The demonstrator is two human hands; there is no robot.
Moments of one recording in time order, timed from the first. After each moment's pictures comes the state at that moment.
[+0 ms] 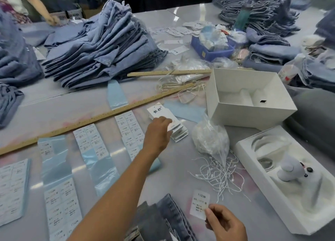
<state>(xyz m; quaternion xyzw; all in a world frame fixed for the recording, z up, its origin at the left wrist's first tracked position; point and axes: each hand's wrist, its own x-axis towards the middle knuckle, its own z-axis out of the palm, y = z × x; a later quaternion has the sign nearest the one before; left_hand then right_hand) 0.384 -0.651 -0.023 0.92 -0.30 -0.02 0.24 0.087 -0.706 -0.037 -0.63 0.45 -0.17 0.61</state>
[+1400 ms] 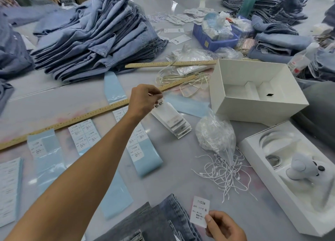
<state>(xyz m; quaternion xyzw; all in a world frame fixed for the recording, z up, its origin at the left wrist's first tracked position) 0.479 -0.640 0.020 0.86 -0.21 -0.04 0.47 0.092 -0.695 -0.054 -0.62 0.48 -0.12 0.61</state>
